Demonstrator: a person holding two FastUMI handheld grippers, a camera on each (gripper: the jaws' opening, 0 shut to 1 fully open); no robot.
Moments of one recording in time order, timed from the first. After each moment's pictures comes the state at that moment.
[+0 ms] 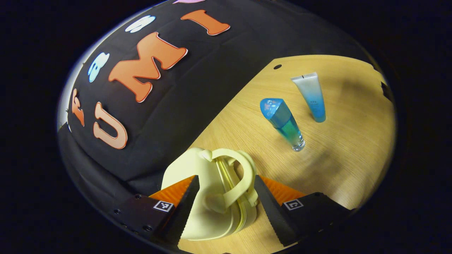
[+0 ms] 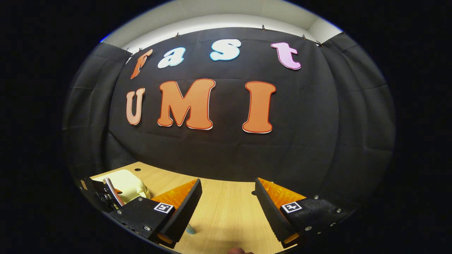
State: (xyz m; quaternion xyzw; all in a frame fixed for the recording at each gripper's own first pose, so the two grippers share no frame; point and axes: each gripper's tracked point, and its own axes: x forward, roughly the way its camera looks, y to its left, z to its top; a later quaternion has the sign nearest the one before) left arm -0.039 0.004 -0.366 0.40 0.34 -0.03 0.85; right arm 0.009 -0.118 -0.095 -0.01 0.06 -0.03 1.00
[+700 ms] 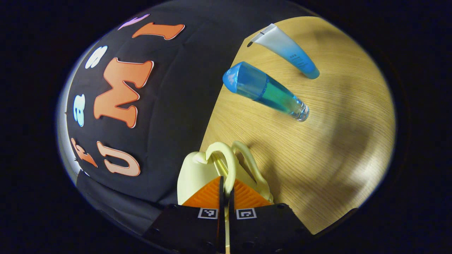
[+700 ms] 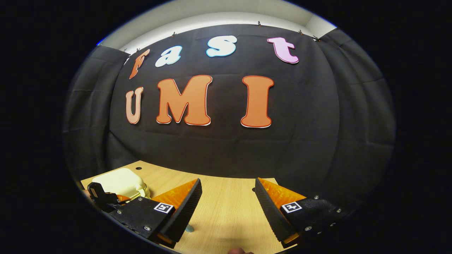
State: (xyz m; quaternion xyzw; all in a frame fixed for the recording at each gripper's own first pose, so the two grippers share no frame) left arm -0.027 0.013 -0.395 0.54 0.34 -0.05 0.77; right arm 0.012 -0.133 -0.112 0.00 0.07 -0.02 1.00
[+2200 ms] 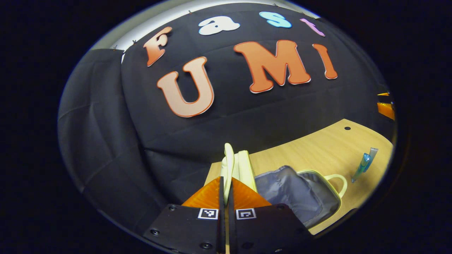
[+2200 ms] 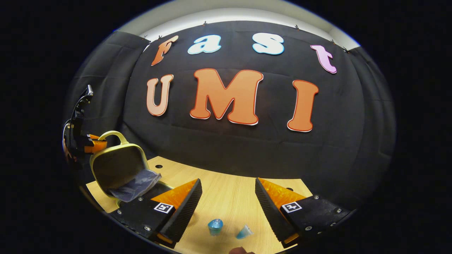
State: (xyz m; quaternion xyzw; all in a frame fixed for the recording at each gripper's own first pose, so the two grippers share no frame) left arm -0.029 0.352 -0.178 0.15 0.23 0.12 0.95; right arm 0.046 0.075 -0.096 -0.04 0.09 0.01 0.99
